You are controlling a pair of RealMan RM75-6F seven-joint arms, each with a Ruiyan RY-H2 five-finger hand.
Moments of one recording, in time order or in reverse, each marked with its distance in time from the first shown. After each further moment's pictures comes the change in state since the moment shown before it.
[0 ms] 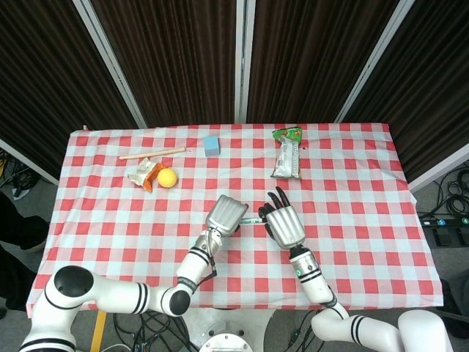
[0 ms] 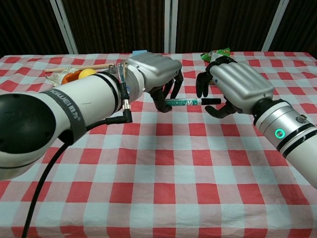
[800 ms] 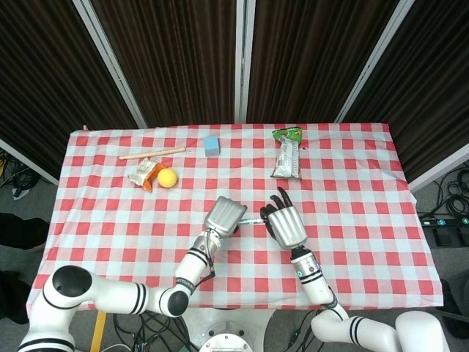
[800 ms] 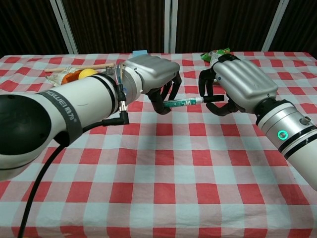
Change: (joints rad) left arm 0.005 0.009 0.013 -0.011 -0.010 -0.002 -0.011; right arm -0.007 -0.021 -0.008 0.038 -0.022 0.059 0.036
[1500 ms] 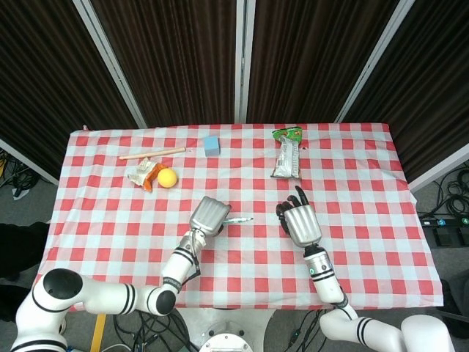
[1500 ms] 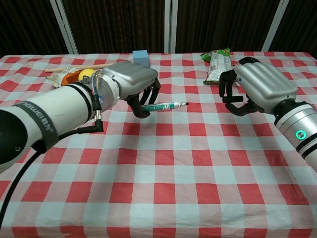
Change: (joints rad) left arm 0.074 0.030 0.084 0.051 0.068 -0.005 -0.080; right arm -0.037 0.024 -0.008 0.072 0.032 -0.003 0.058
